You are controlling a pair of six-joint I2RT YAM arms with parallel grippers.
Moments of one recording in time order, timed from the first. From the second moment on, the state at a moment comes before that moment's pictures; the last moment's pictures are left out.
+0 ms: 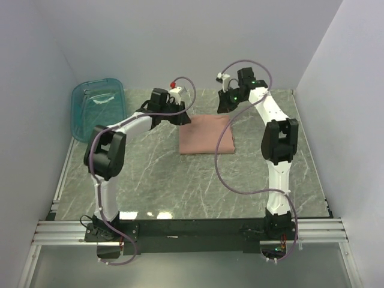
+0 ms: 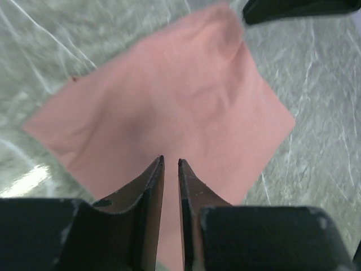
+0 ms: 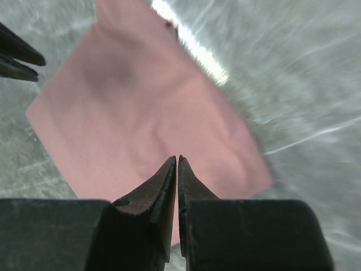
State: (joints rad) left arm -0.39 1.99 1.46 -0.02 0.52 -0.20; right arm 0.16 2.25 2.10 -0.83 -0.64 -0.42
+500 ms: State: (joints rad) left arm -0.37 2.21 1.61 -0.09 0.40 -0.26; right arm 0.15 2.36 2.05 -0.78 -0.43 -0.22
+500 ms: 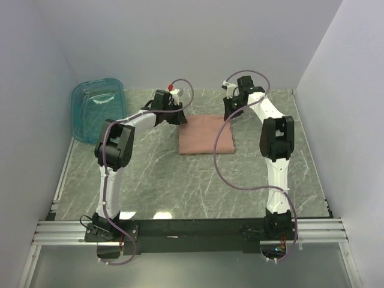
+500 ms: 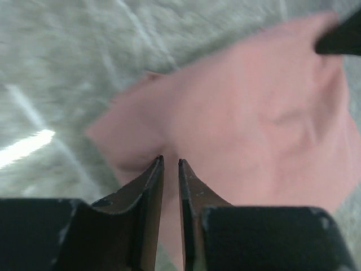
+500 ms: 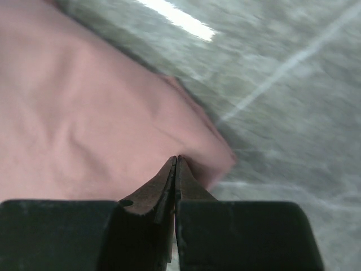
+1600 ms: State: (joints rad) left arm -0.25 1.42 1.21 0.17 0.17 -0.29; right arm 0.06 1.95 1.45 -0.47 -0.62 0.04
